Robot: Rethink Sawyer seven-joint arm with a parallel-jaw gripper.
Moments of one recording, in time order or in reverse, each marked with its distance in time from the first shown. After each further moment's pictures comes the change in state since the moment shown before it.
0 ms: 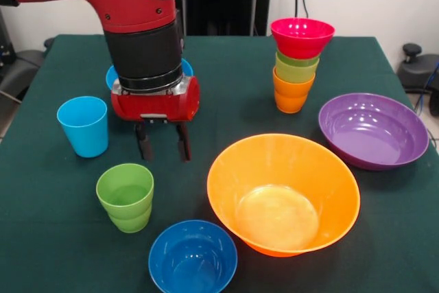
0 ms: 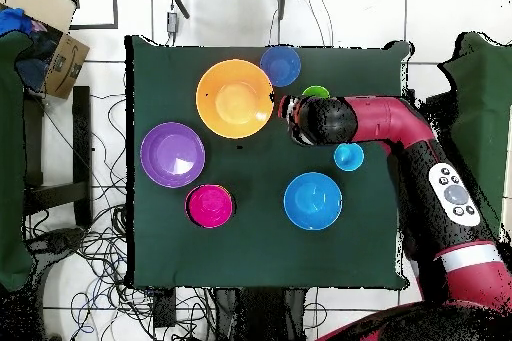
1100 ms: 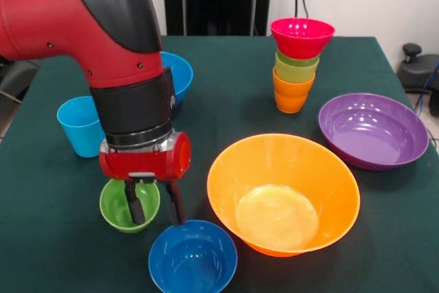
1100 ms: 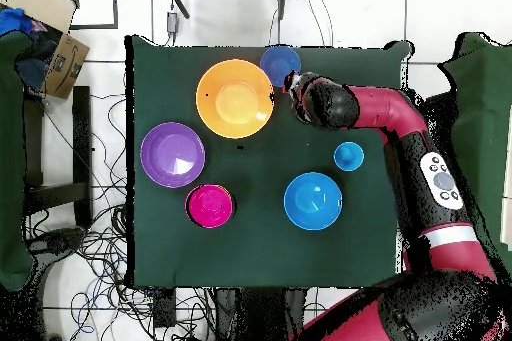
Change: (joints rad) arm -0.006 0.167 0.054 -0.170 -0.031 -0.126 -0.047
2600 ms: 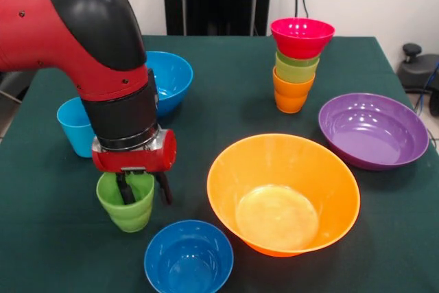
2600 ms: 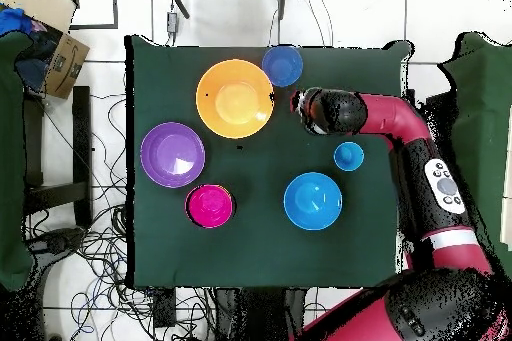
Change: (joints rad) arm -0.023 0.029 -0.024 -0.015 -0.006 0.188 -0.136
